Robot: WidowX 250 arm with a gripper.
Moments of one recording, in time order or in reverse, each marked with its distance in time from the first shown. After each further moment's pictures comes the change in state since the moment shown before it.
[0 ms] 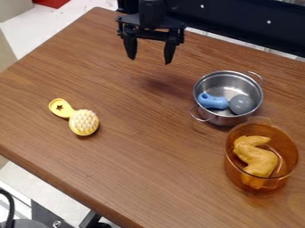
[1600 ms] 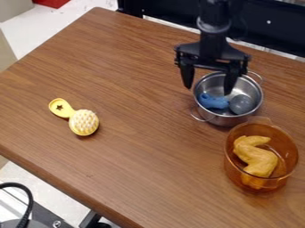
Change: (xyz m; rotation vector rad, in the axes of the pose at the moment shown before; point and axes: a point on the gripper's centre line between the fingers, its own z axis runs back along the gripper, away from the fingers) arm -0.045 -0.095 -0.010 -0.087 -0.005 -0.119
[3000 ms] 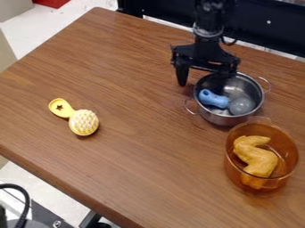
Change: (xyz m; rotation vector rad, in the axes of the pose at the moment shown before) arm 0.020 0.007 -0.022 0.034 0.006 -0.047
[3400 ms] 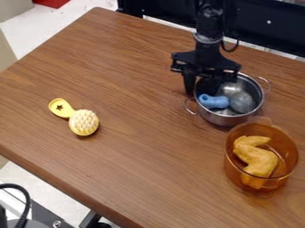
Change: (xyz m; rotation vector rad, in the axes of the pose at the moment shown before) arm -0.010 -0.001 -0.004 -0.014 0.042 0.049
